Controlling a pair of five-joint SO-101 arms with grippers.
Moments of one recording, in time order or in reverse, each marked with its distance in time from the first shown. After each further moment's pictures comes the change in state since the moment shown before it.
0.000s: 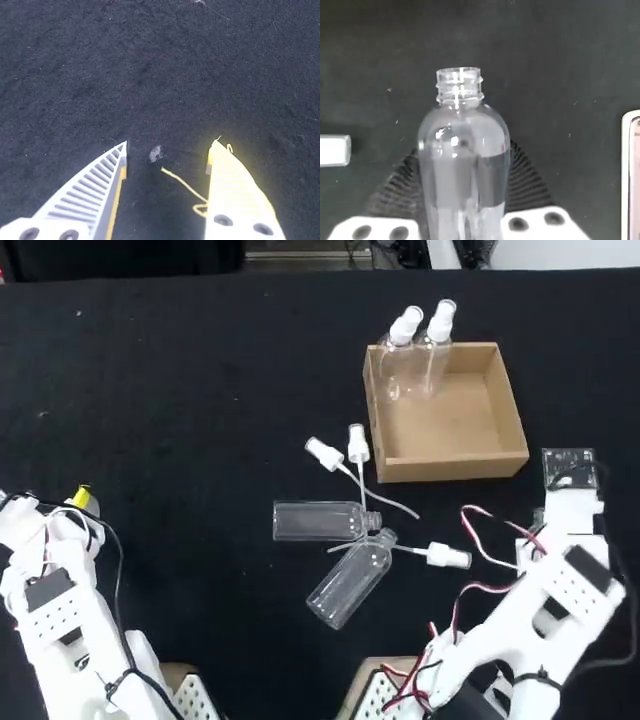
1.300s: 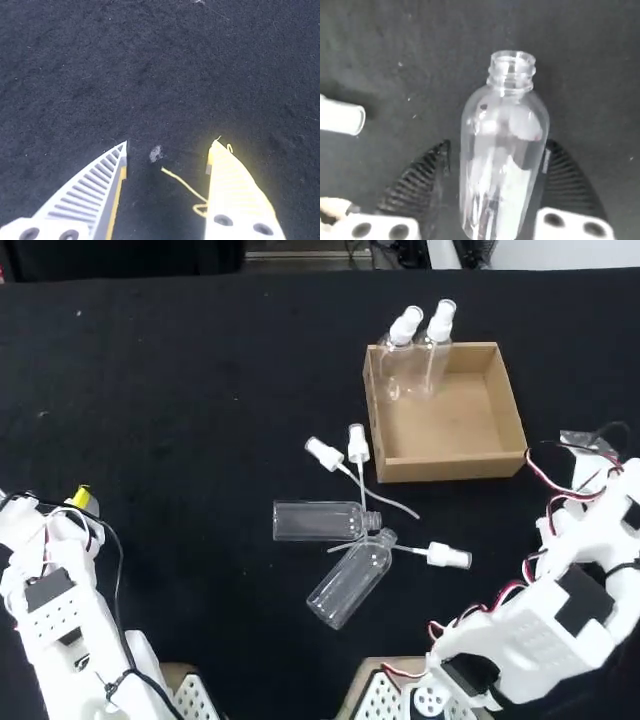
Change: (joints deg) left arm 0.0 0.0 0.0 0.0 0.0; right arm 1.6 49.8 -48.0 33.2 4.4
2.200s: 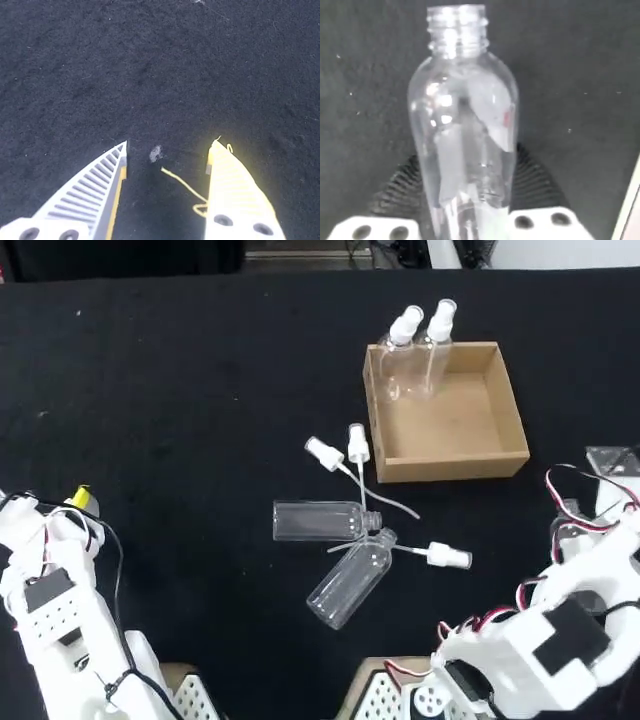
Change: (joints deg) left arm 0.0 0.0 0.0 0.0 0.0; right arm 6.3 -12.0 11.7 -13.6 5.6
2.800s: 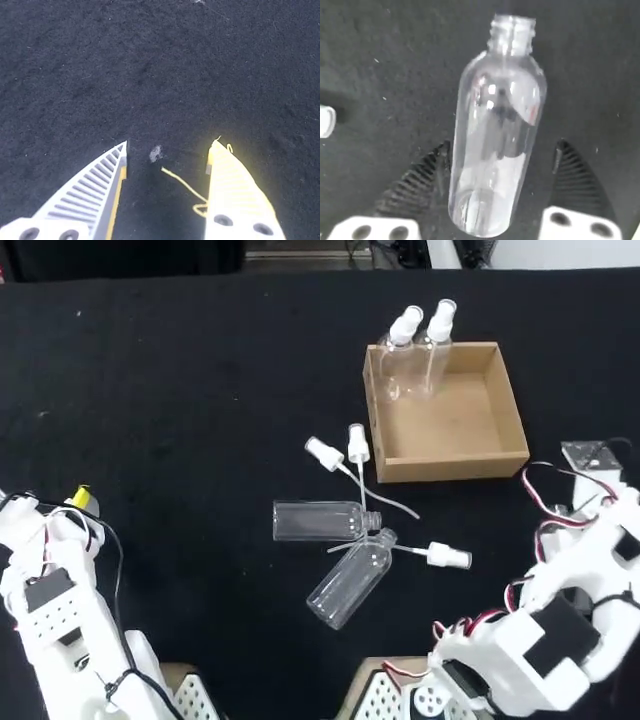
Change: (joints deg) left arm 0.0 0.0 0.0 0.0 0.0; right arm -5.5 -0.9 3.8 -0.4 -0.4
